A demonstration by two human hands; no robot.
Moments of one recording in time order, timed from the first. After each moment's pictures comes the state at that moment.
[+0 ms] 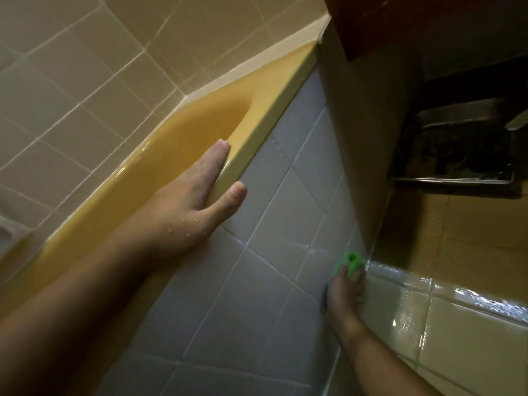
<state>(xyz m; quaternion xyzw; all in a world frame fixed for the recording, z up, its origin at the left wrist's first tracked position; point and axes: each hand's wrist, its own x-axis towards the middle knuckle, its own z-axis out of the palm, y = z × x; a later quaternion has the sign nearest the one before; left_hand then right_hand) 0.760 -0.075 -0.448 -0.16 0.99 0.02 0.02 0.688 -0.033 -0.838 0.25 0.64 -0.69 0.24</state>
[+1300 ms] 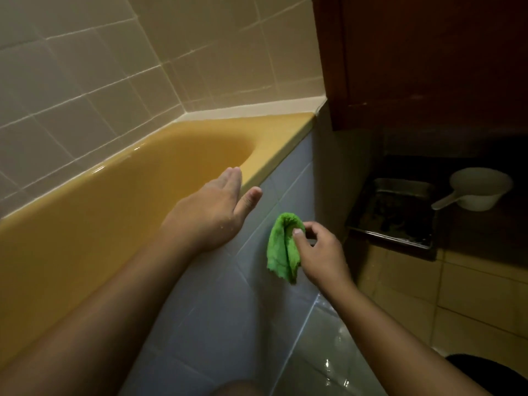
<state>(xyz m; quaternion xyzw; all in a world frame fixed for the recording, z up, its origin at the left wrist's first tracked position) 0.732 -0.056 -0.453 -0.21 0.98 -0.04 0.01 0.627 0.072 -0.635 -0.19 0.72 -0.66 0.11</state>
